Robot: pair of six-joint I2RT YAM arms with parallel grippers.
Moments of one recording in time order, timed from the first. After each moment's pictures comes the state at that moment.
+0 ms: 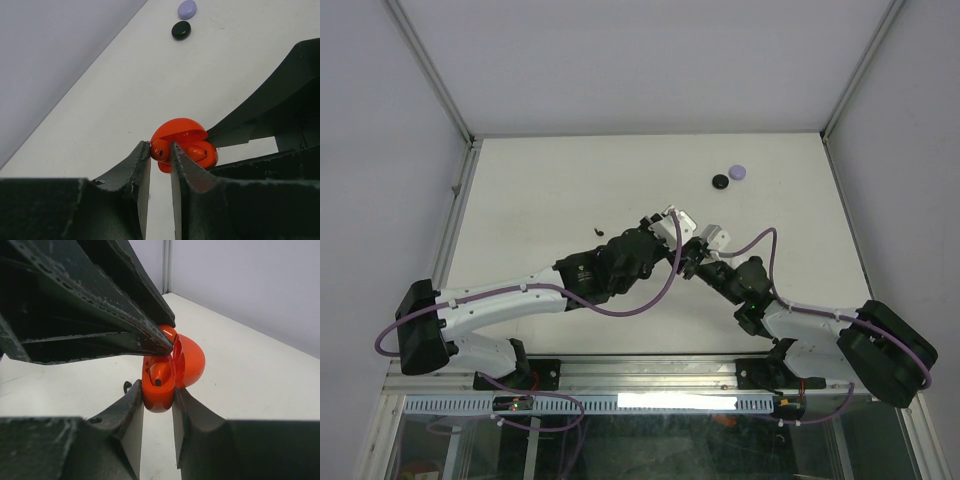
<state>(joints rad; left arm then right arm) -1.19 1.34 1.06 -0.04 -0.58 0.25 0.81 1.16 0.25 1.12 -0.10 0.00</state>
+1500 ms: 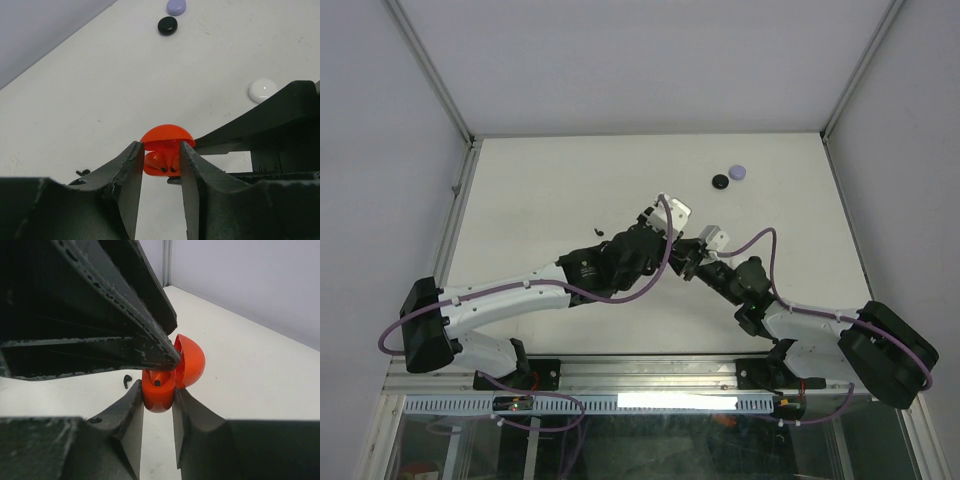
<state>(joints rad) -1.18 1.36 1.10 -0.10 -0.57 0.02 0.81 1.15 0.25 1.09 -0.10 0.00</state>
